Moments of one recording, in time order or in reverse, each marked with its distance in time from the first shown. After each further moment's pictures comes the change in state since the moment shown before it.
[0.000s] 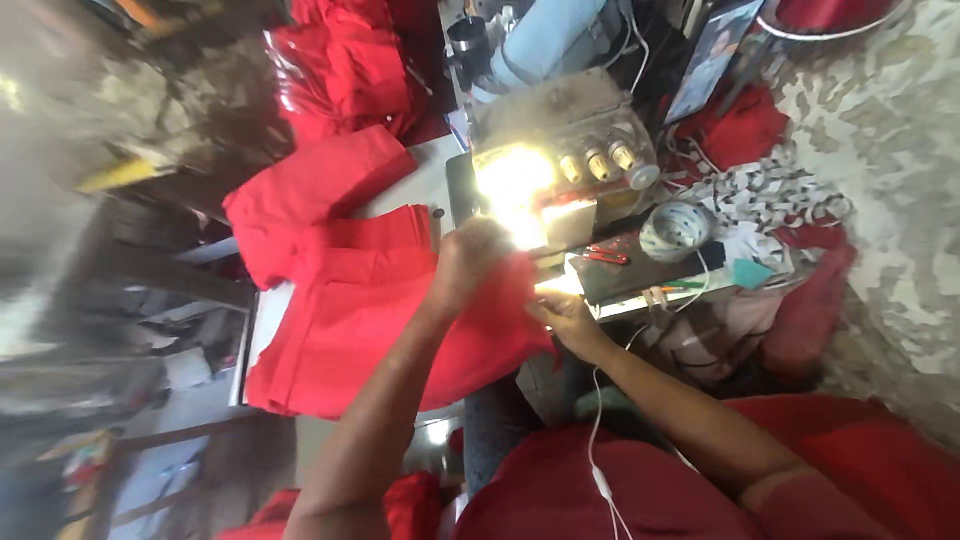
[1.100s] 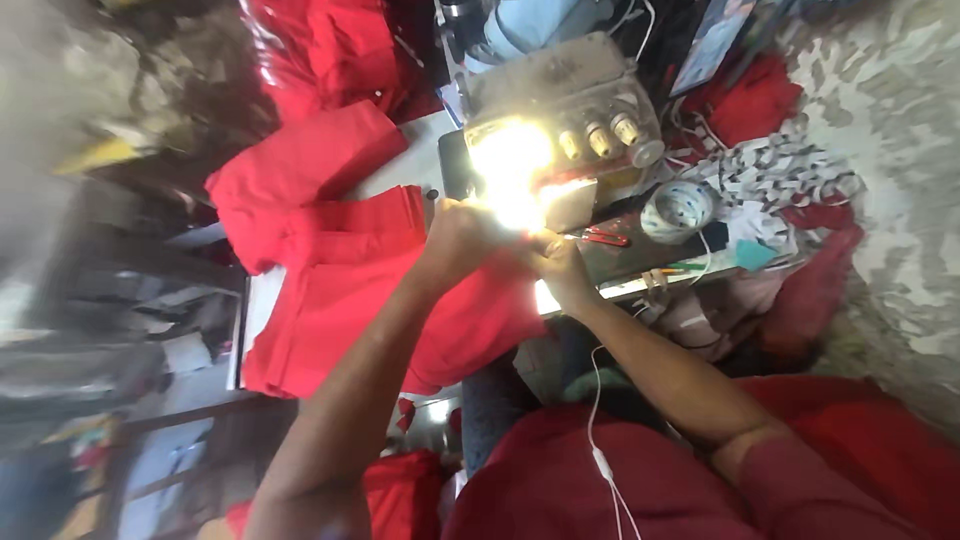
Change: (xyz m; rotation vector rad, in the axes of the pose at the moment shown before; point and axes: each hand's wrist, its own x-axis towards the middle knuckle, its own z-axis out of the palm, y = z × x) left_hand 0.015 -0.012 -0.011 0.382 -0.255 0.193; right_hand 0.047 -0.023 0.006 0.030 0.130 -0.039
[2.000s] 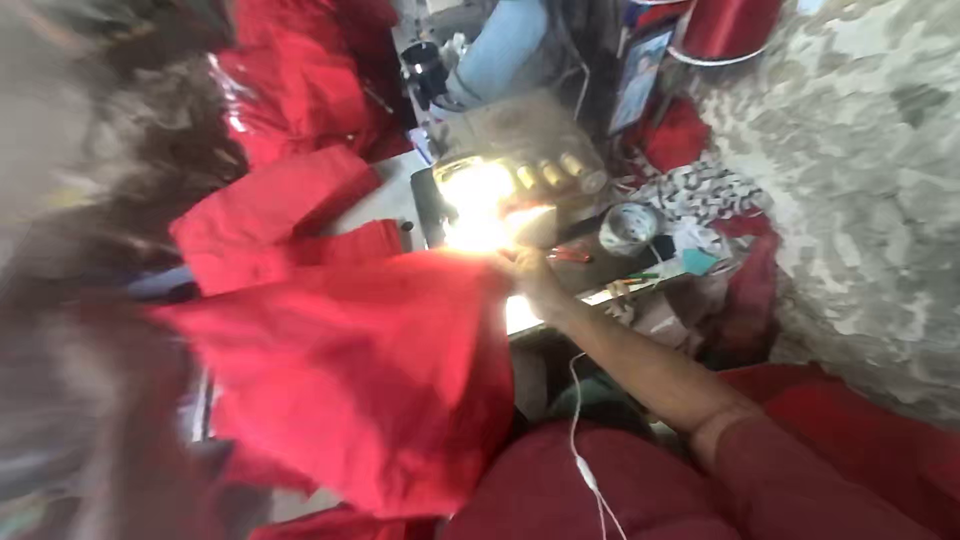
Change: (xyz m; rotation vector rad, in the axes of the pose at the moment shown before) left_hand -0.156 -0.045 -0.151 0.196 0.616 -1.037; right_hand 0.009 -0.025 0.002 0.223 0.005 0.272
